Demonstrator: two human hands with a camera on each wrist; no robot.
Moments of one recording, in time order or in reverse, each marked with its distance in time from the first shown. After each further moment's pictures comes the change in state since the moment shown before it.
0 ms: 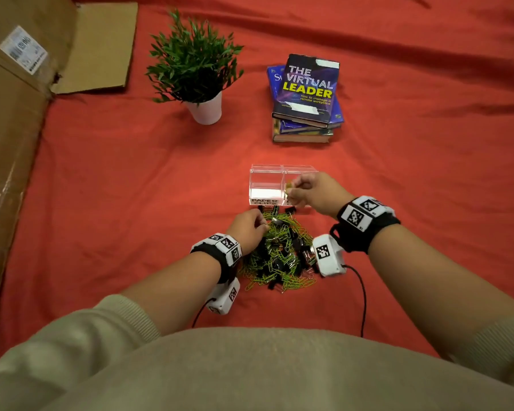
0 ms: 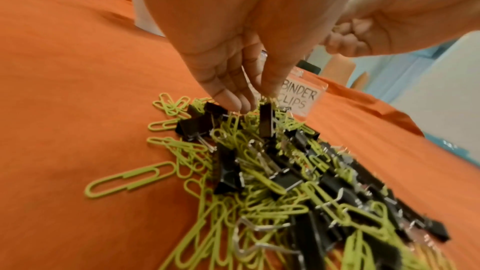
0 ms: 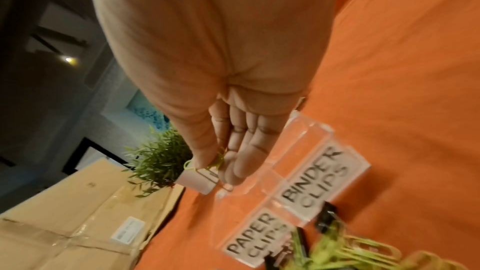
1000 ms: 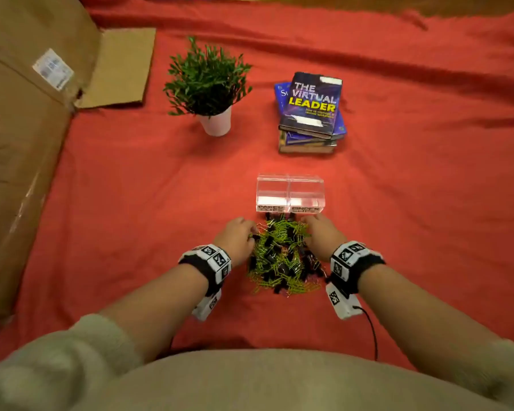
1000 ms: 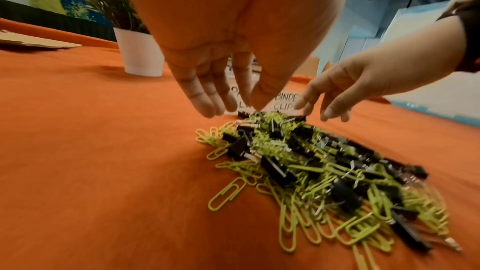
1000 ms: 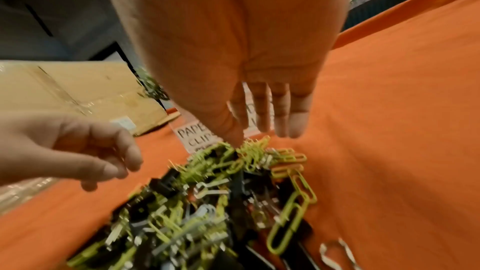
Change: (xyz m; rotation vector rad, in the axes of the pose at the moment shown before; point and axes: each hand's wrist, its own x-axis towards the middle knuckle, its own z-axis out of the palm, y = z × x) left_hand -0.028 -0.019 -0.025 0.330 -0.004 0.123; right_hand -0.021 0.068 0.041 -0.640 0.042 0.028
